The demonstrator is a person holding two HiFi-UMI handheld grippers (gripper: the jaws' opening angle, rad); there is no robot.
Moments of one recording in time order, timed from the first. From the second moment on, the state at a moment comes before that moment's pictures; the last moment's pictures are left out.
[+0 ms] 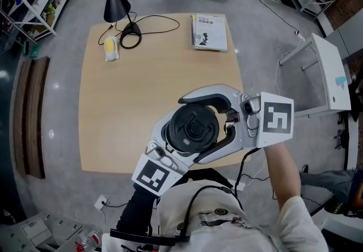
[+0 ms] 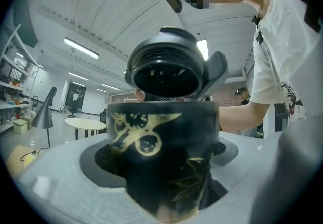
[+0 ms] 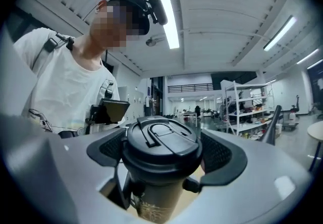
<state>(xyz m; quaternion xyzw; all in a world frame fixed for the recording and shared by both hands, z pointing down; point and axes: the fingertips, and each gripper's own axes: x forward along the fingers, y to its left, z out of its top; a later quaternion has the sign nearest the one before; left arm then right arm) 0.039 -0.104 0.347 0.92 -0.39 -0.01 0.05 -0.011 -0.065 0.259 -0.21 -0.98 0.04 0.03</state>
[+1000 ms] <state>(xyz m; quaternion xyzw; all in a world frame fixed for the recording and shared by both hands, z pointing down) -0.099 -0.151 0.355 0.81 -0.59 0.02 0.04 0.101 -0.214 0.290 0.40 -0.91 0.02 -0.04</state>
